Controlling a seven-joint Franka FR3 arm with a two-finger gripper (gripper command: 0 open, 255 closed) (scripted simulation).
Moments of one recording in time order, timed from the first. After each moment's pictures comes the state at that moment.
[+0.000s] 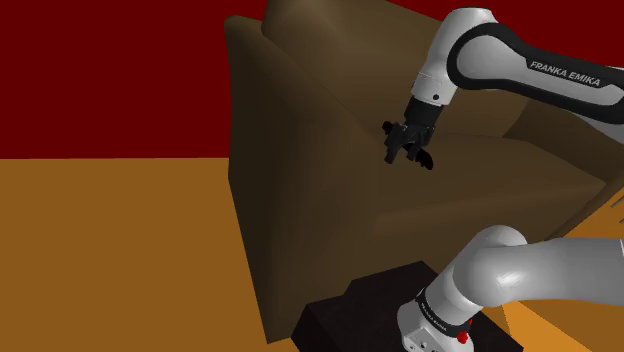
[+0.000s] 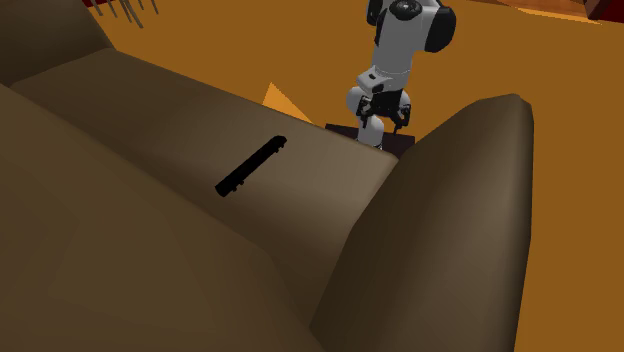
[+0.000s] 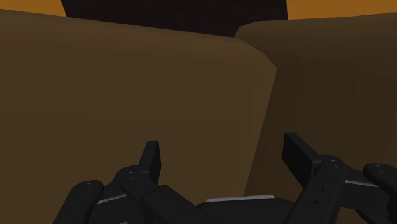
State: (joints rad) arm -0.02 -0.78 0.02 -2.37 0.04 1.54 0.15
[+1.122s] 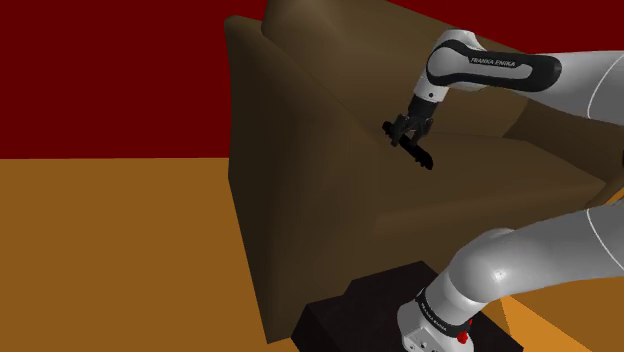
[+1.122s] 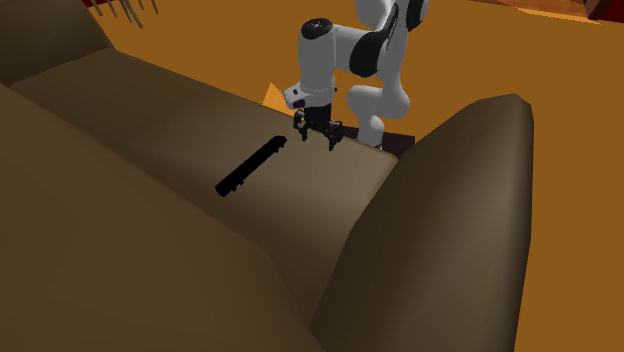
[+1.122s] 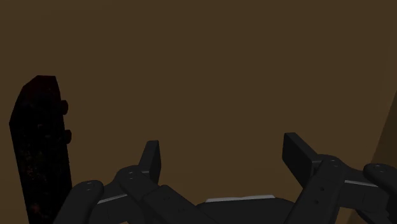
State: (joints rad) arm -0.14 -0.46 -0.24 -2.21 -0.10 1.73 -0.08
